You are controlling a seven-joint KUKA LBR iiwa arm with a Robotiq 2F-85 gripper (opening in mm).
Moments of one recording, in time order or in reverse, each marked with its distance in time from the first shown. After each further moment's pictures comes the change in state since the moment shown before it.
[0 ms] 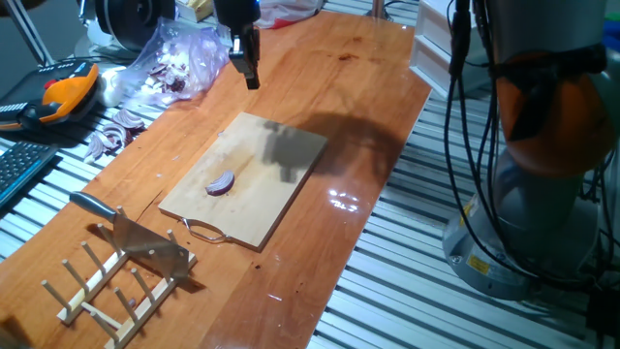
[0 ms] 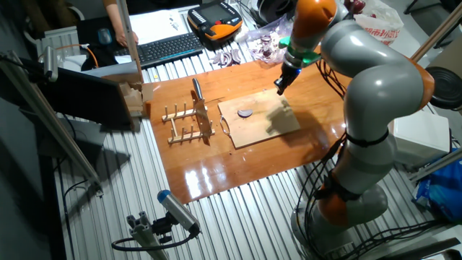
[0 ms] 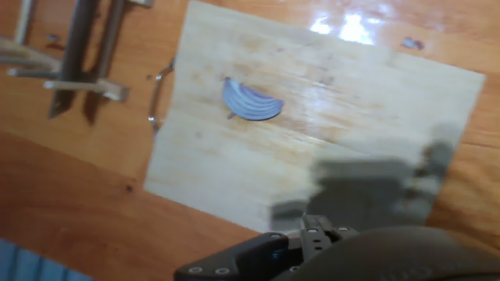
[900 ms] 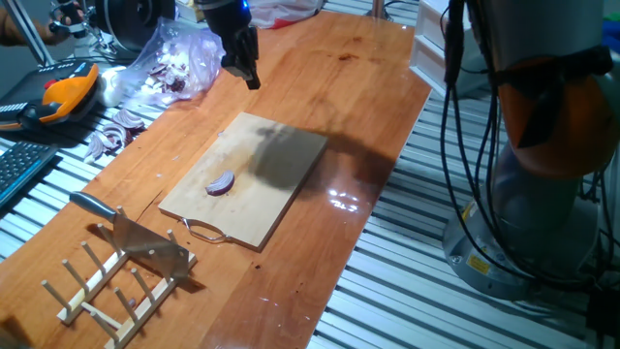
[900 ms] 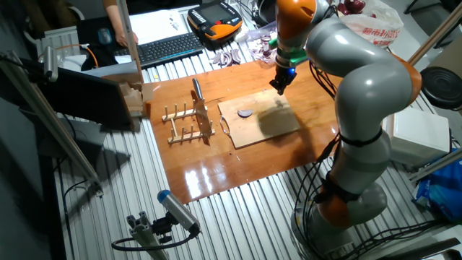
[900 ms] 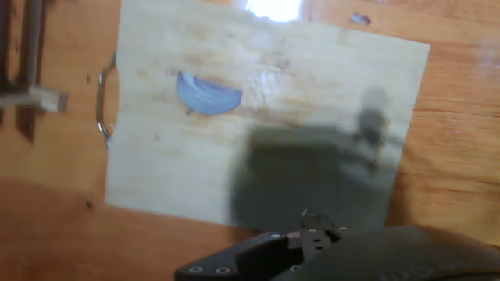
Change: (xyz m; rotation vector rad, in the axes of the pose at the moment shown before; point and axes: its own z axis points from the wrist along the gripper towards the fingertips) arm 0.000 0.000 0.000 0.079 0.042 0.165
